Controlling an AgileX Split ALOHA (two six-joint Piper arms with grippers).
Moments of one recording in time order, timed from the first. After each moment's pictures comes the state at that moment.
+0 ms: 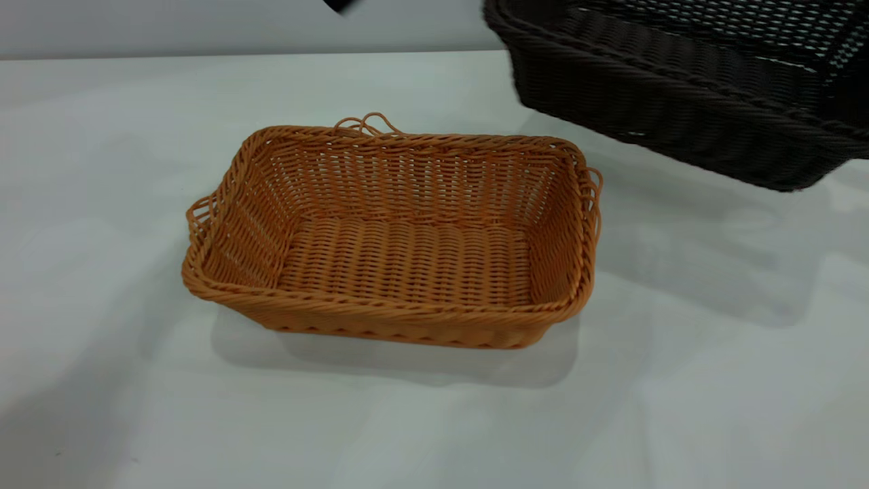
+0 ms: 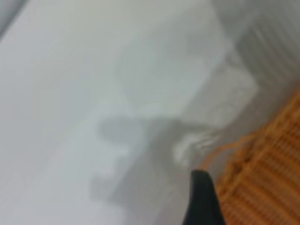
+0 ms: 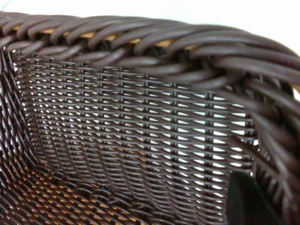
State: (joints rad) left arm -0.30 2.16 -1.75 -0.36 0.71 0.77; right arm -0.35 2.00 -1.17 0.99 0.88 -0.62
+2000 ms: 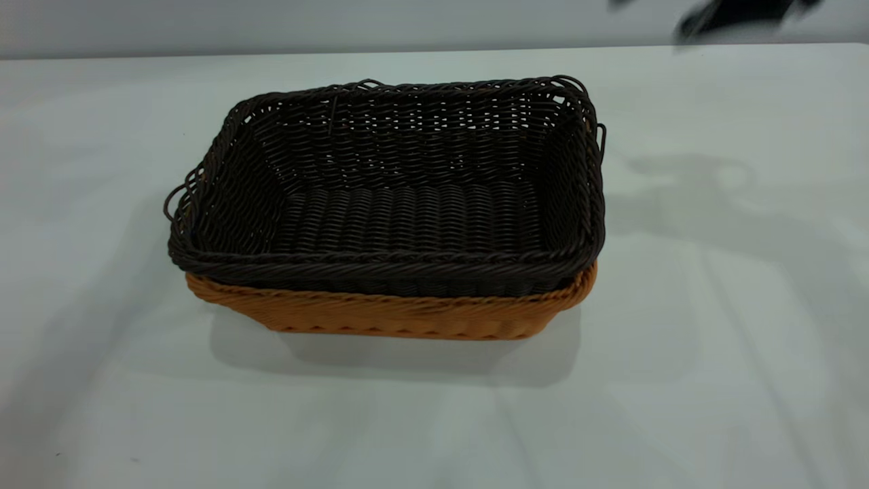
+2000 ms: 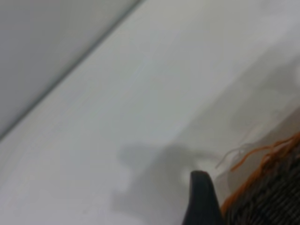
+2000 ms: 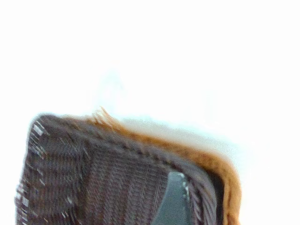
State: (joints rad) left arm -0.24 1.97 -1.75 -0.29 0.74 0.65; right arm 0.00 1.92 -1.26 1.07 0.73 -0.77
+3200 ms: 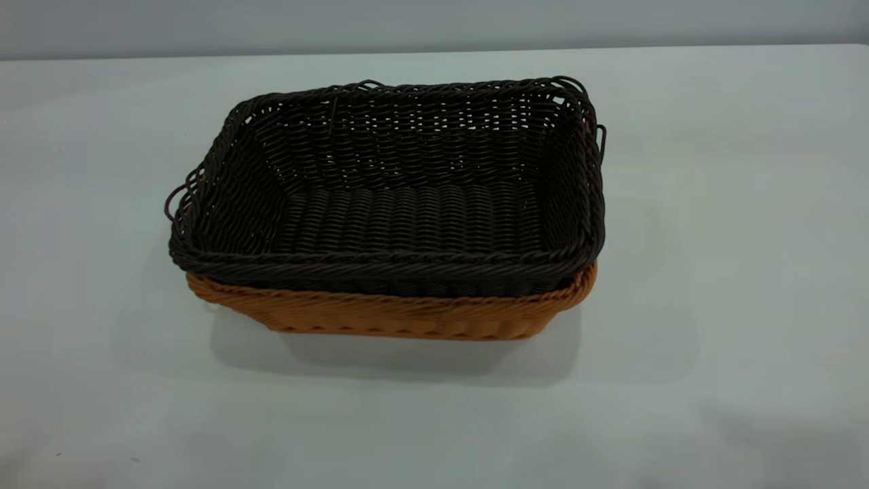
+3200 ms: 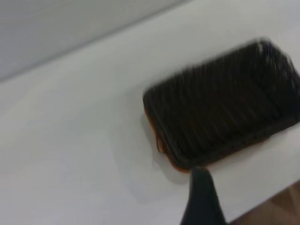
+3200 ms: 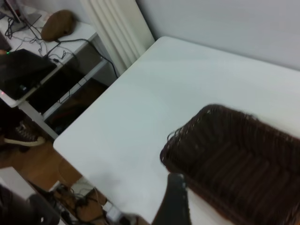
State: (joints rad) left arm -0.24 0.76 -1.23 -0.18 1.17 0.23; right arm -0.10 0.81 -1.04 1.01 1.24 -0.73
